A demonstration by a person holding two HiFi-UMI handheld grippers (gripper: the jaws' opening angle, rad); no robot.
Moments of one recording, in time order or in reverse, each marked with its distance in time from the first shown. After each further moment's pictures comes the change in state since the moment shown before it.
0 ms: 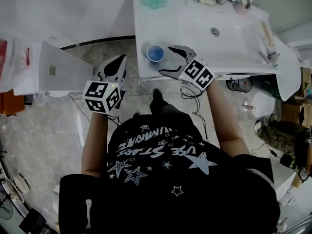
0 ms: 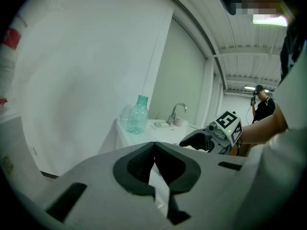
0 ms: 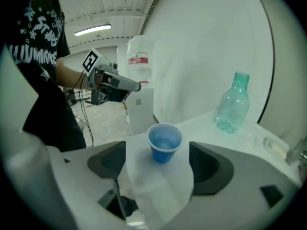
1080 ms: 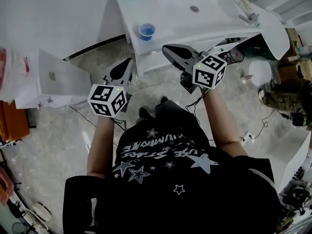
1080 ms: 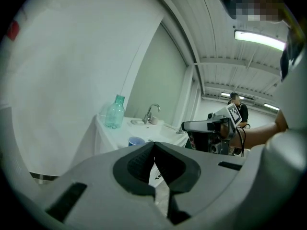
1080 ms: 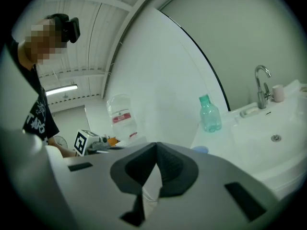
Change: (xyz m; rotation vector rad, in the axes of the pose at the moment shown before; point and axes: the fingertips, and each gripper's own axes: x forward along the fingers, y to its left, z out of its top) left arm -0.087 -0.082 -0.028 0.017 -0.011 -0.245; right arm -0.108 0.103 0.082 0.553 -0.543 -0.221
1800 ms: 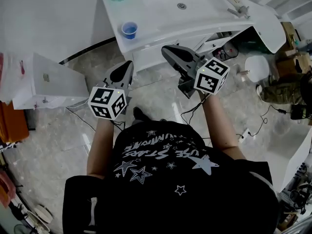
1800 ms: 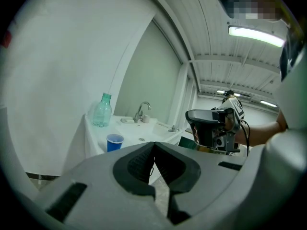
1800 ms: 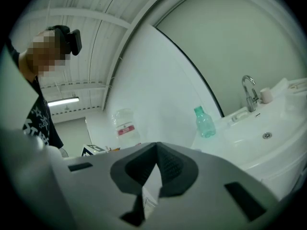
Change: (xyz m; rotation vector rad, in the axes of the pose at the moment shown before) left arm 0.014 -0.078 -0.009 0.035 0.011 -0.032; right arm -0.086 0.017 0.023 0.061 -0.130 -0.001
